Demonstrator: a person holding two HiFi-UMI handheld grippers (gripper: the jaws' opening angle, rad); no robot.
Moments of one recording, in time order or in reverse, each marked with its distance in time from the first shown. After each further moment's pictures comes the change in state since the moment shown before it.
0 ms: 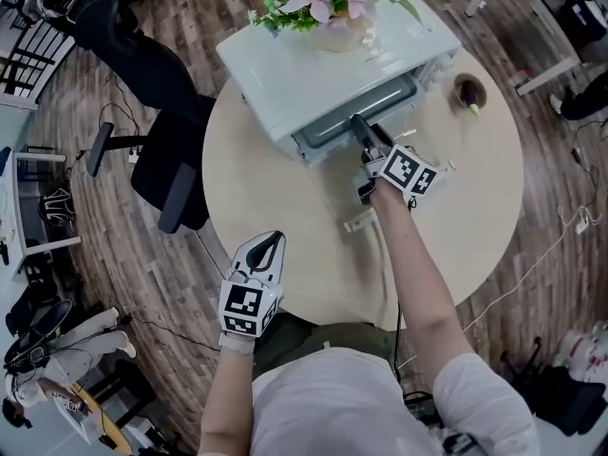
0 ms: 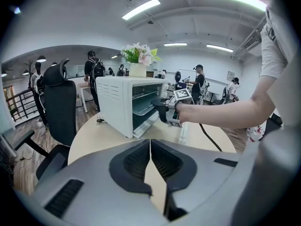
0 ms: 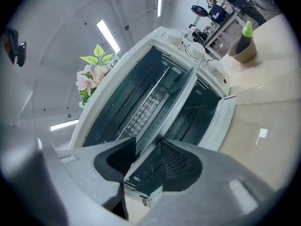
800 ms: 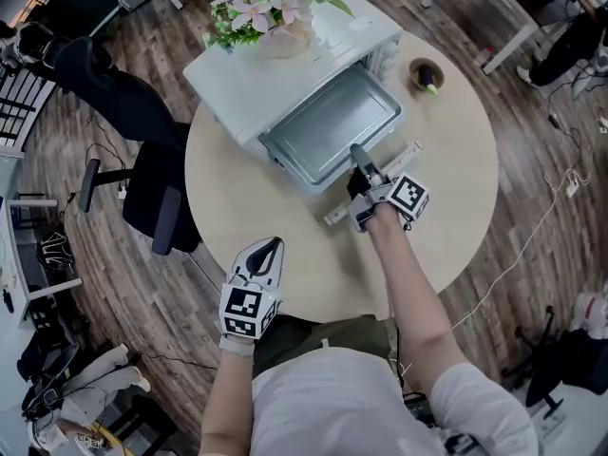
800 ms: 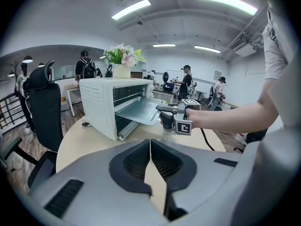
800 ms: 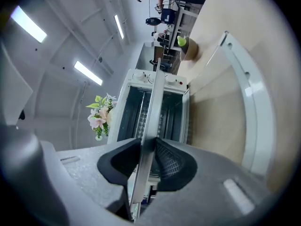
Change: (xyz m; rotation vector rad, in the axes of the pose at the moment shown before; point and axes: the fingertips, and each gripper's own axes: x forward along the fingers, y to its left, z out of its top) left arm -0.002 -0.042 -0.001 0.077 -0.006 -0.126; right arm -0.109 -0.011 -0.010 0.431 -0.184 0.086
